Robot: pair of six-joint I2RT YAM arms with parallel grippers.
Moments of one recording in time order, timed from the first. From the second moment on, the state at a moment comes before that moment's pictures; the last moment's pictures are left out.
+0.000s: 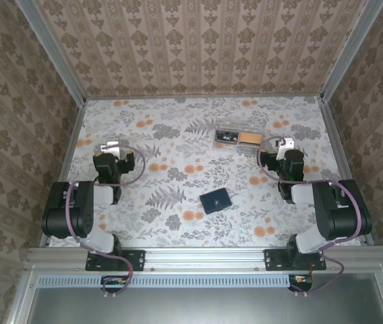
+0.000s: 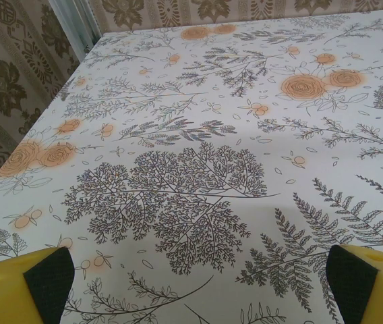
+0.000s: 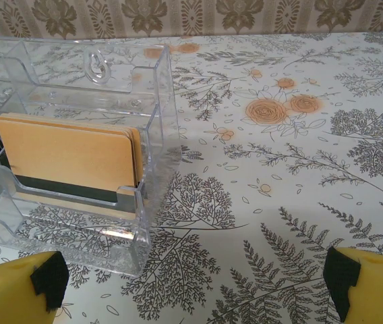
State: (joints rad) left arm -0.04 1.54 0.39 0.78 -0.15 0.06; right arm 0.01 1.52 0.40 0.75 0.02 0.03
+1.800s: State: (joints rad) left arm -0.55 1.10 0.75 -0.27 -0.13 -0.49; right arm 0.25 0.91 0.73 -0.40 -0.01 0.67
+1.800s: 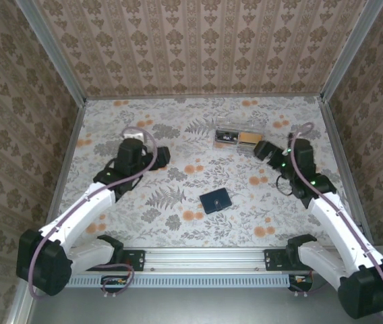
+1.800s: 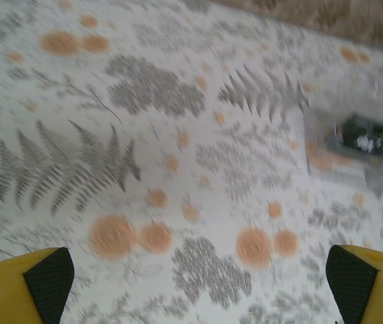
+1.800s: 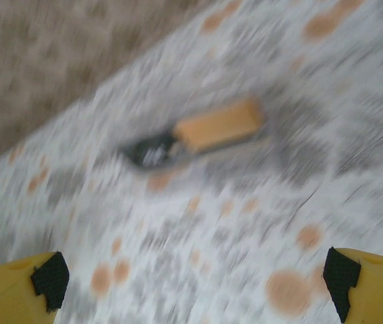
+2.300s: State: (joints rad) left arm -0.72 1.01 0.61 -0.25 -0.37 -0.53; right arm 0.85 0.82 0.47 -0.50 -0.04 0.91
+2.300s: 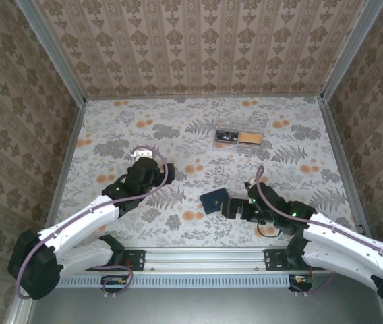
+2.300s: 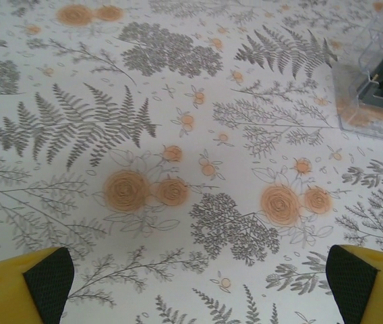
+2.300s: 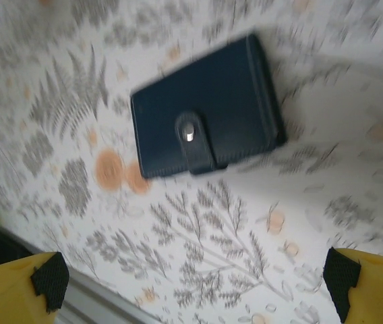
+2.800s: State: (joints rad) left arm -0.73 0.79 0.61 -0.46 -0.47 -0.60; right arm 0.94 1.30 0.65 -0.34 0.00 0.96
